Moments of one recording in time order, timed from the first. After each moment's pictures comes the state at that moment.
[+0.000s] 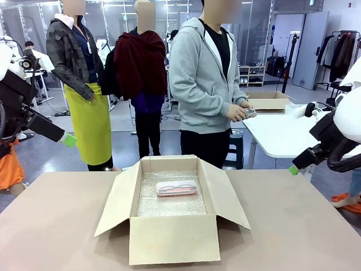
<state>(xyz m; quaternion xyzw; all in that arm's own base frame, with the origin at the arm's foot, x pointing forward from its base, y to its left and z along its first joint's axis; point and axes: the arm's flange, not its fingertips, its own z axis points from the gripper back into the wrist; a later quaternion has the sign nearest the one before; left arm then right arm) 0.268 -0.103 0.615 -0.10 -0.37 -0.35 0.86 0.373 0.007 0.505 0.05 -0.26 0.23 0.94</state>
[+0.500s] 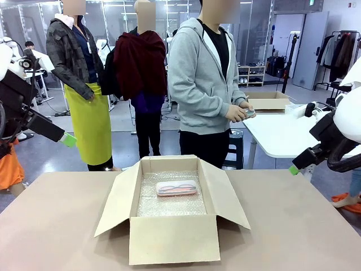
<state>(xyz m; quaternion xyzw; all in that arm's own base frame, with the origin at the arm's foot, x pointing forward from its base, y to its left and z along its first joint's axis) 0.268 -0.103 0.615 -0.10 -0.37 -0.35 0.86 0.373 0.007 0.505 0.05 -0.26 0.23 0.94</state>
